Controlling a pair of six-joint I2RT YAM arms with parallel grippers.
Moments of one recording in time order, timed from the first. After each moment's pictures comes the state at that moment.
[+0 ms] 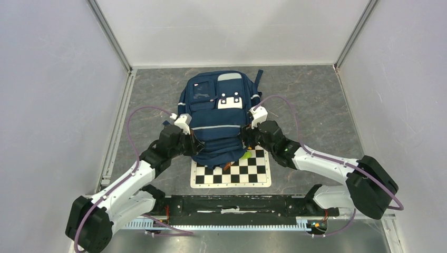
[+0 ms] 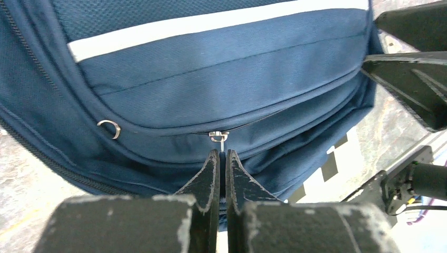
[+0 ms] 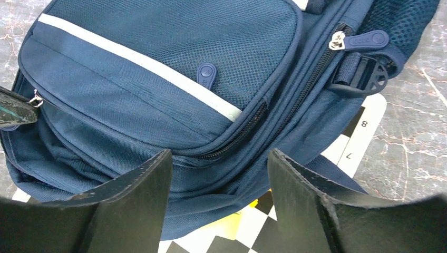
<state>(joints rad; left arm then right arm) -0.50 0.90 0.46 -0.16 0.17 -0.50 0.79 1.27 0.60 0.23 0.18 0.25</state>
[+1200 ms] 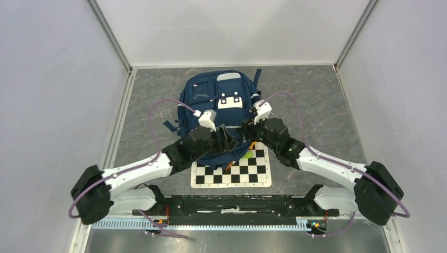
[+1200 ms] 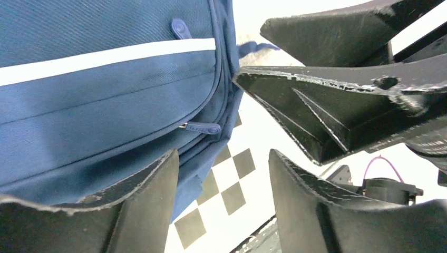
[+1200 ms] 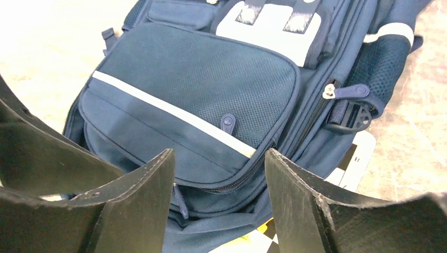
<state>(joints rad) -0.92 1.18 0.65 0.07 -0.16 -0.81 0.78 1.23 0.62 0.30 0.16 0.25</state>
